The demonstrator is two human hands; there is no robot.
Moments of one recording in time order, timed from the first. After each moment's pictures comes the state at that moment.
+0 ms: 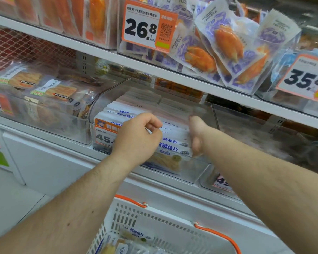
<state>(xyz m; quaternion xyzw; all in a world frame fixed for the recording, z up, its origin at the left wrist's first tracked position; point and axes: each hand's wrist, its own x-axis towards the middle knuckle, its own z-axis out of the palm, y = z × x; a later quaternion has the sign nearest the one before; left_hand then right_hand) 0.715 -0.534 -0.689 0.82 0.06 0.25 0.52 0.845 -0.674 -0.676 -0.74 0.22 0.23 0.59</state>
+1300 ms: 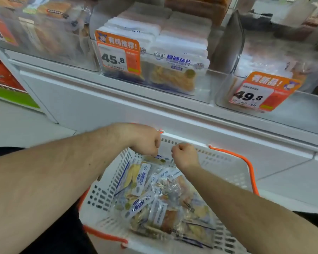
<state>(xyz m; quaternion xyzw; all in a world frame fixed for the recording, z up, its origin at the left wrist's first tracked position) 0.656 -0.548 -0.807 0.93 -0.11 -0.34 0.11 0.670 -0.717 -0.918 -0.88 0.08 0.16 0.44</state>
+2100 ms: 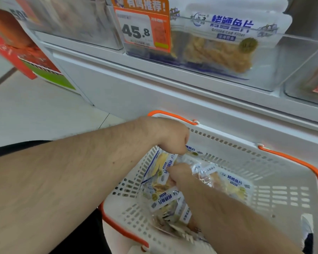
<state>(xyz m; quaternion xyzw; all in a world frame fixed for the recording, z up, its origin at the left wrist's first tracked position) 0.682 -0.546 -0.837 0.91 -0.07 -0.40 0.08 0.648 -0.638 -1.062 -0.79 0.19 0.43 0.39</state>
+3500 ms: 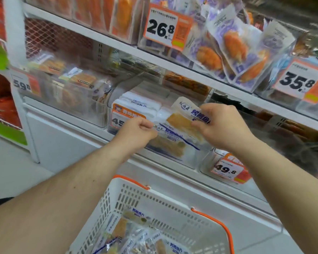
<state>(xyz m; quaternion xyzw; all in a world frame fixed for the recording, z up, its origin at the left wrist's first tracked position) 0.685 -0.513 -0.714 0.75 0.12 0.12 0.64 0.718 -0.708 -0.608 -0.94 -0.28 -0.16 0.09</state>
